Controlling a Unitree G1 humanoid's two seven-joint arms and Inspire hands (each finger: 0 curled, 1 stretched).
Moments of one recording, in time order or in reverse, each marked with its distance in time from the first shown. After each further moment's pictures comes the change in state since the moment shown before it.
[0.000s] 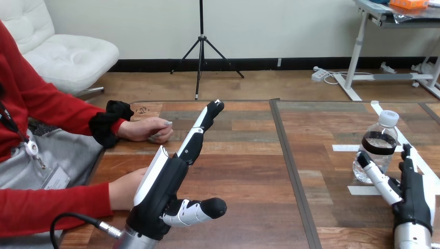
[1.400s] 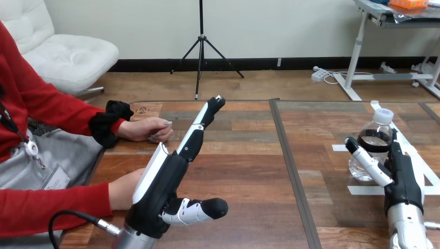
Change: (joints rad) left arm 0.017 0.006 0.000 -0.067 -0.019 0.024 -0.015; right arm -0.094 -0.005 -0.008 0.014 0.028 0.071 0.102
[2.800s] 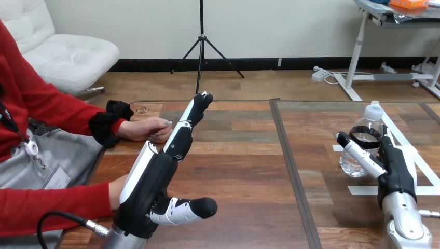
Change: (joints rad) left arm 0.037 0.030 0.000 -0.082 -0.104 0.040 -0.073; right arm -0.076 -0.003 -0.002 0.031 0.007 0.084 0.033
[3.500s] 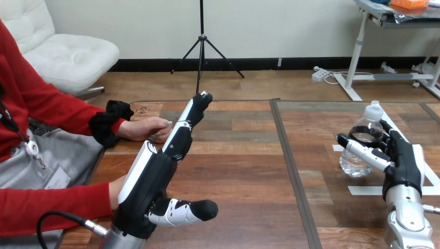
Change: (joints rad) left arm 0.004 0.001 -0.001 -0.010 -0.041 0.006 -0.046; right arm -0.036 0.006 -0.044 0.002 0.058 0.022 -0.054
